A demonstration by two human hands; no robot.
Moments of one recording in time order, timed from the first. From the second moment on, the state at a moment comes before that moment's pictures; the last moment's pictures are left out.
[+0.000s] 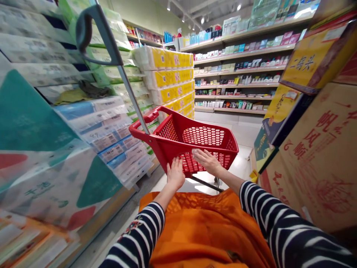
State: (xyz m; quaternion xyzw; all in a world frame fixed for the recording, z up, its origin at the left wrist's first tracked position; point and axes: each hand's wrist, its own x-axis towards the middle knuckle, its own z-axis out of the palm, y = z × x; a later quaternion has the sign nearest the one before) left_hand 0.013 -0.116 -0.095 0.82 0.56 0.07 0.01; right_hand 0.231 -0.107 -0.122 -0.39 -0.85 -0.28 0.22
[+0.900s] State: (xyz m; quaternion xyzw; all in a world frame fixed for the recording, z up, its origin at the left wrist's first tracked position) left_hand 0.058 -0.115 -0.104 0.90 0.44 0.05 -0.08; right_hand 0.235 -0.136 -0.152 -0.60 -0.68 -0.20 0.36
